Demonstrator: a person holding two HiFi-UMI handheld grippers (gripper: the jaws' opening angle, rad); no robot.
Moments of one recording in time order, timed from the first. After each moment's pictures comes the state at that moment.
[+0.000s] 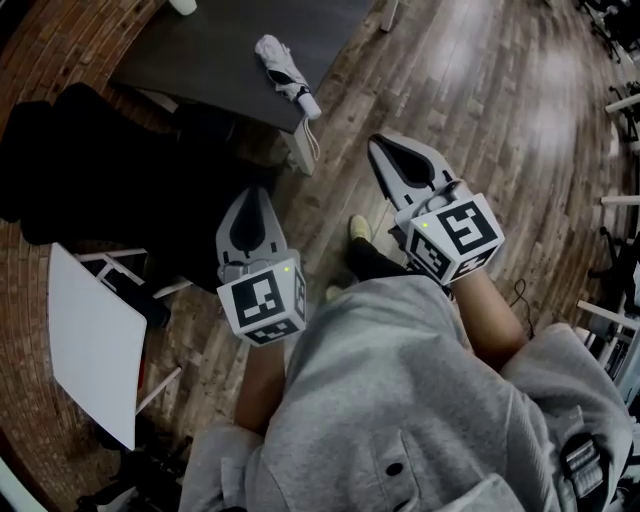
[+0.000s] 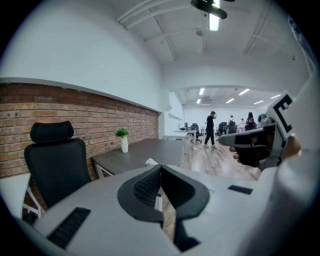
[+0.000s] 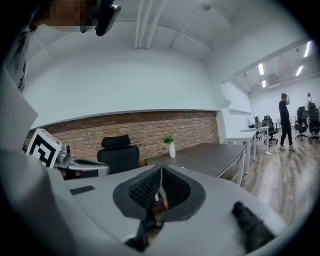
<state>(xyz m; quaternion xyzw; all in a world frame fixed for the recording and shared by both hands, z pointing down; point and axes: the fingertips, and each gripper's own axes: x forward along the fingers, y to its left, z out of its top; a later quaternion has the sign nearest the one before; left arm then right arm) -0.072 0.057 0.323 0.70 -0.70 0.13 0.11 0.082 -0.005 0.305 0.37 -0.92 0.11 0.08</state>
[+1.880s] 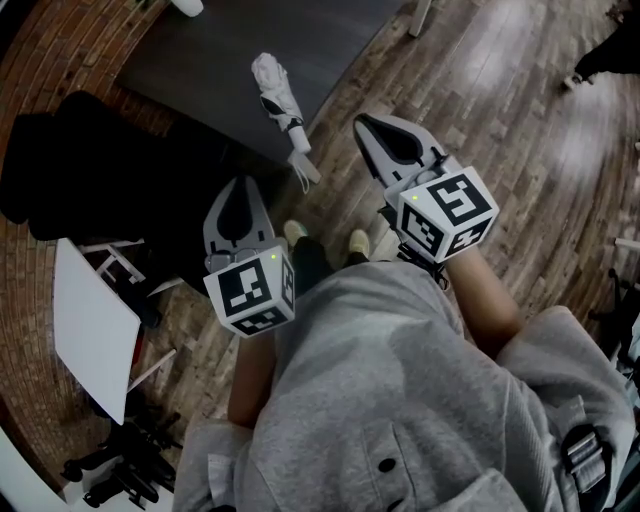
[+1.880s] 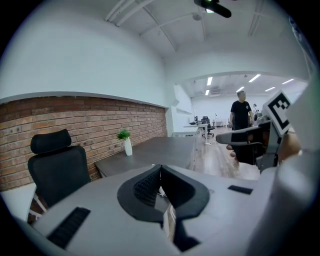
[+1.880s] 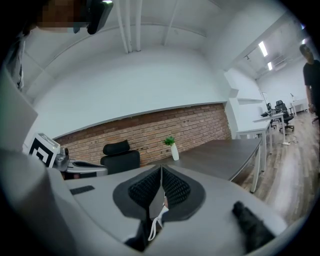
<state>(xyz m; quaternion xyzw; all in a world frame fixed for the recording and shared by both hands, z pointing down) -0.040 -0.060 0.319 0.64 -0.74 0.17 0.10 0.102 -0.150 0.317 0.30 -0.94 0.14 0.05</state>
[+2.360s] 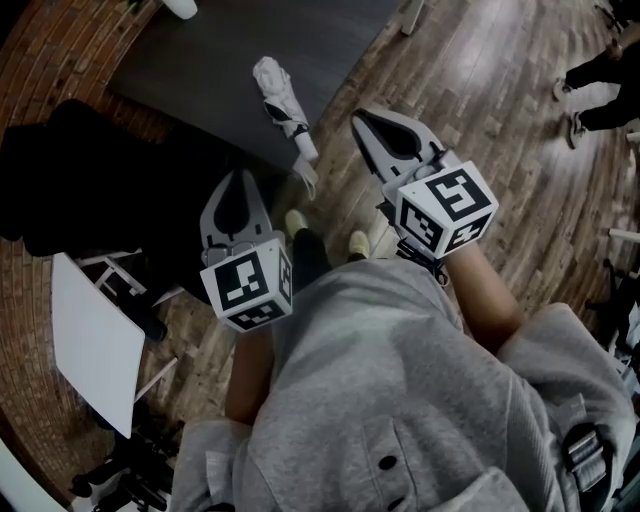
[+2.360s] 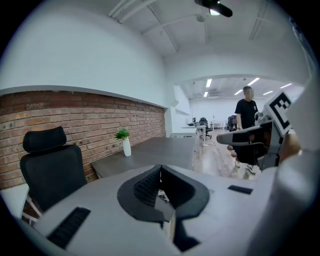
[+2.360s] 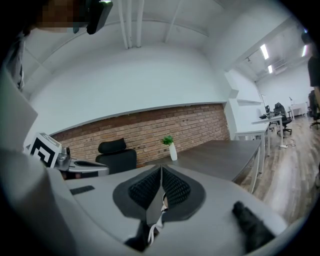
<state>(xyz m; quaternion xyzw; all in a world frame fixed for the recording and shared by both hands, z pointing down) -0.077 -0.087 0.323 0.66 -0.73 0.16 0.11 0.068 -0.169 0.316 0.31 -0.94 0.14 0.06</state>
